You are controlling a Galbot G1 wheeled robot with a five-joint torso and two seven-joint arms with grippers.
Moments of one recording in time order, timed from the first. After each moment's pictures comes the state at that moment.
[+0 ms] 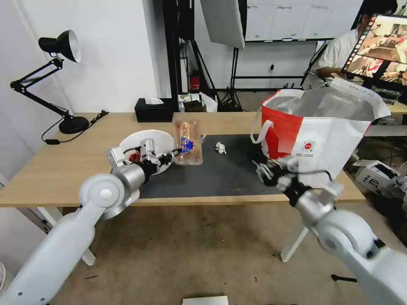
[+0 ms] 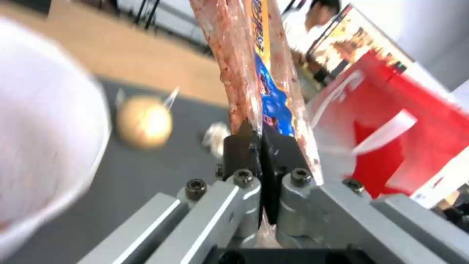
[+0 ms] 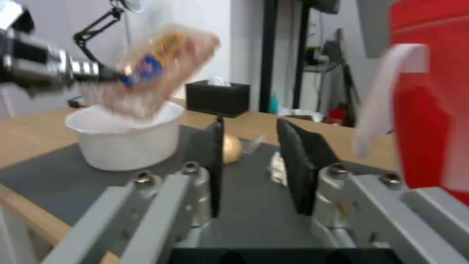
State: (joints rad) left arm 0.76 -0.91 -0.19 -1.96 -1.41 0.44 -0.26; right arm -1.33 0.73 0.40 2.14 0.73 0.02 -0.03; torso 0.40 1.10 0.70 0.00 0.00
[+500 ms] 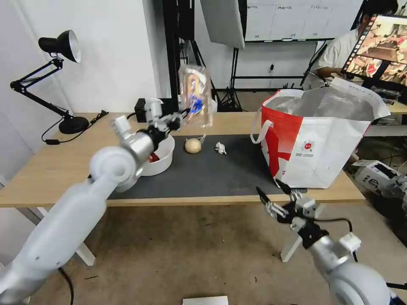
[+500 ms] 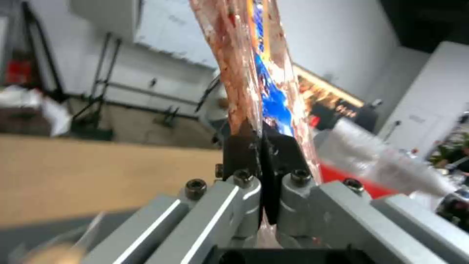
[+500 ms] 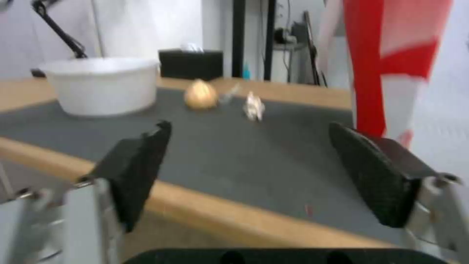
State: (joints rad) left arm 0.46 -0.96 0.02 -1.87 -1.32 0.27 -0.19; right arm -1.66 0.85 0.49 2.13 0.55 0.19 -0.02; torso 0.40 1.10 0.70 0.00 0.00
